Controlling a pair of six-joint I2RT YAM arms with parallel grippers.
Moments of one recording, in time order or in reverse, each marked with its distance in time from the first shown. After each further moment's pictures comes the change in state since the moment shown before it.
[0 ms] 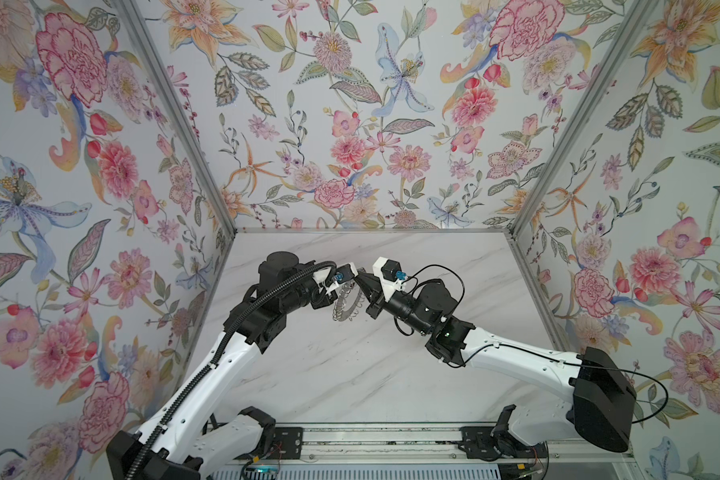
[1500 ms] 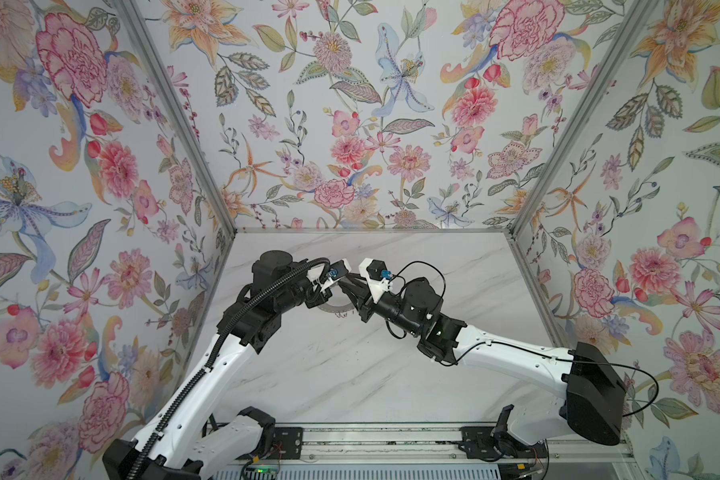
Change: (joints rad) left arm 0.024 -0.021 0.019 -0.049 -0.034 -0.013; right arm 0.051 0.056 0.089 -0.149 0.047 0.031
